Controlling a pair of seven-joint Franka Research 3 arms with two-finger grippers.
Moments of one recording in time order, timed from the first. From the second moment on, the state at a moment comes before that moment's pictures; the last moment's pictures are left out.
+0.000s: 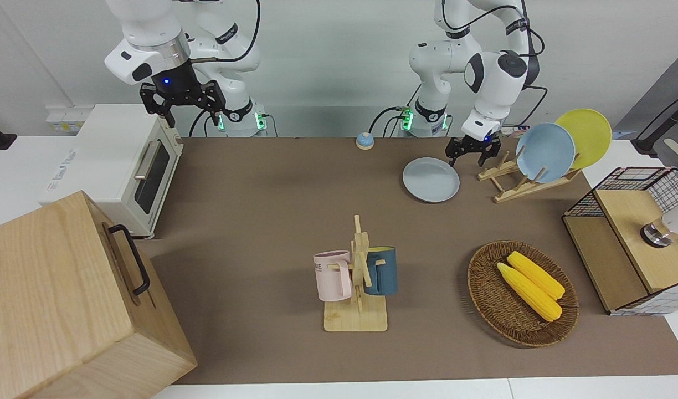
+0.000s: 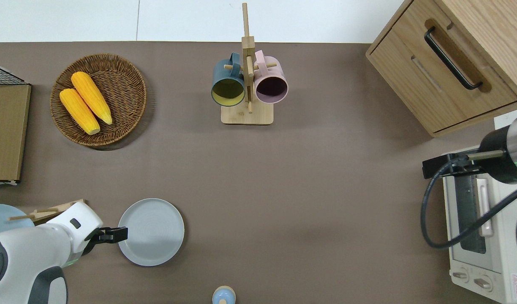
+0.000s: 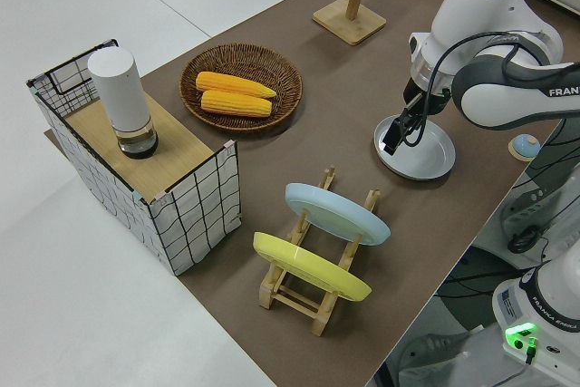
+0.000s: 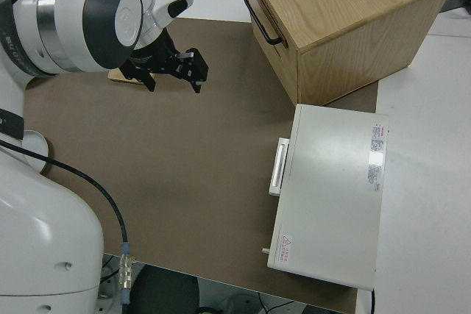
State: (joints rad) left arm 0.02 -0.41 -0.05 -2.64 -0.04 2.28 0.04; right arm -0.08 -0.02 0.19 -1.50 0.00 1.41 0.06
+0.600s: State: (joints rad) left arm 0.01 -0.32 -0.05 -2.69 -0.04 2.43 0.02; right arm -0.08 -0.02 0.19 -1.50 0.00 1.41 0.06
